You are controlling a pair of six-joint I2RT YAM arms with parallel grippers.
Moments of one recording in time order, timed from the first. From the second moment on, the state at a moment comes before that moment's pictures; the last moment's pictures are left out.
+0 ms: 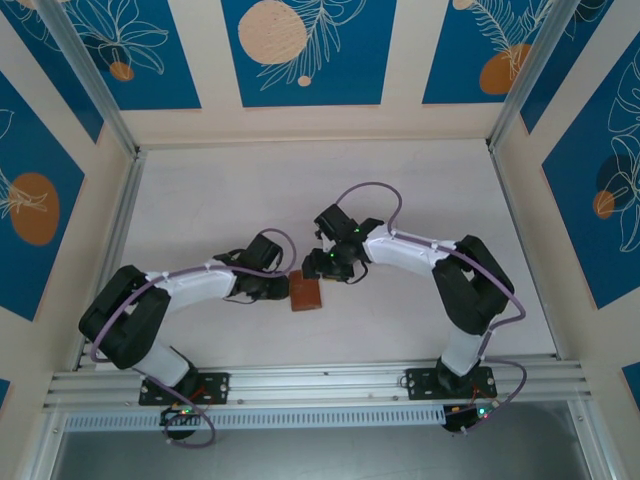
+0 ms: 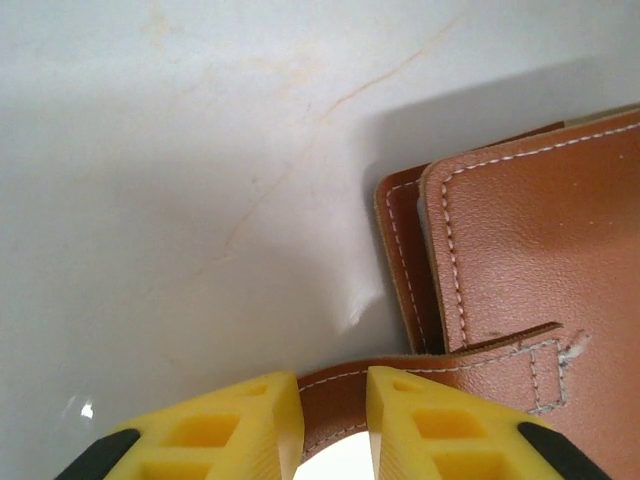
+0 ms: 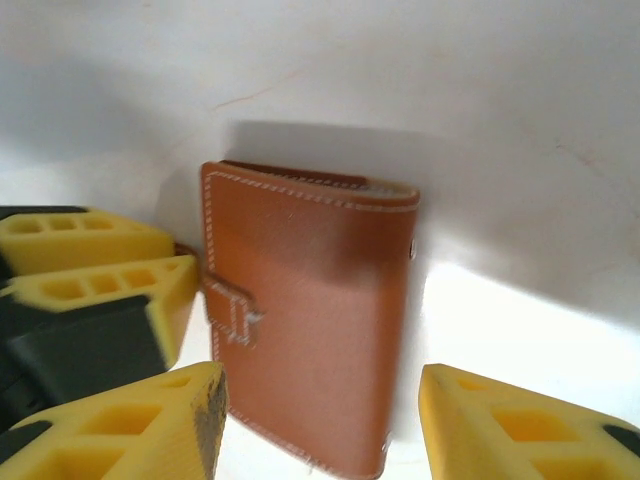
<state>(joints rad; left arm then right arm) -0.65 1.53 0.72 -0.32 0.13 -0.58 0.73 1.77 1.15 -0.57 -0.33 0.68</state>
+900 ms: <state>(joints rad) -0.67 1.57 0.67 -0.15 0.13 -0.62 0.67 1.74 0.97 -0.28 -0.57 0.82</state>
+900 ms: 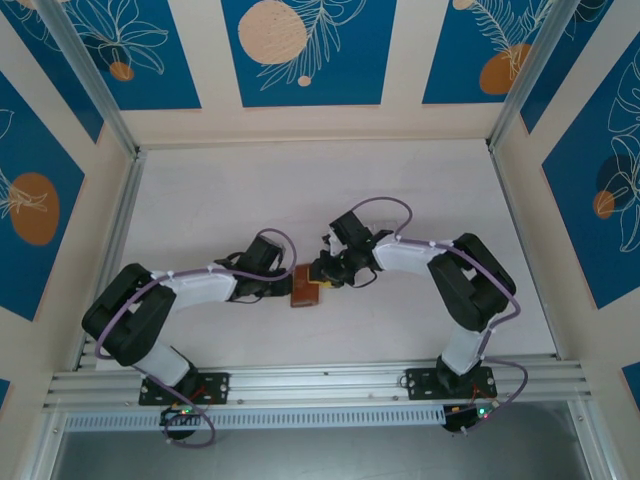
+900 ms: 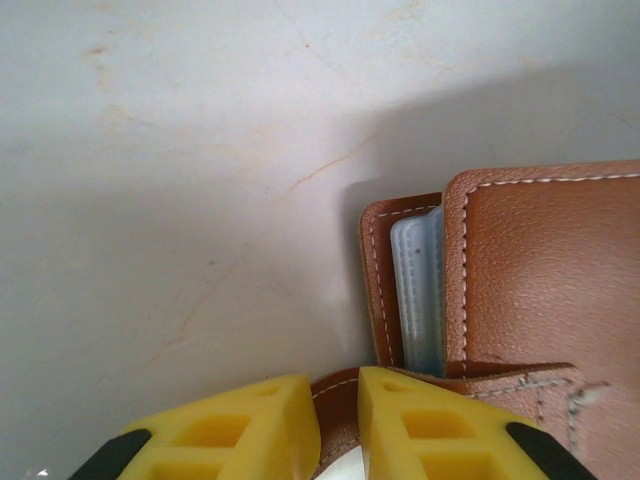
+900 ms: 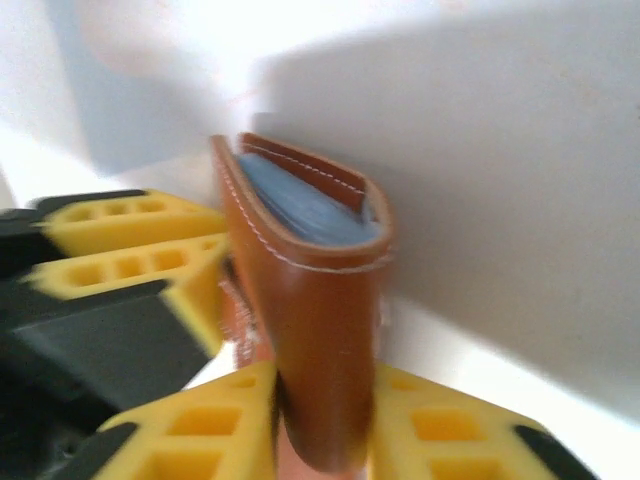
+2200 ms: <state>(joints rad) -0.54 0.88 0.64 -0.75 -0.06 -0.67 1.09 2.03 1.65 -1.26 0.22 0.77</state>
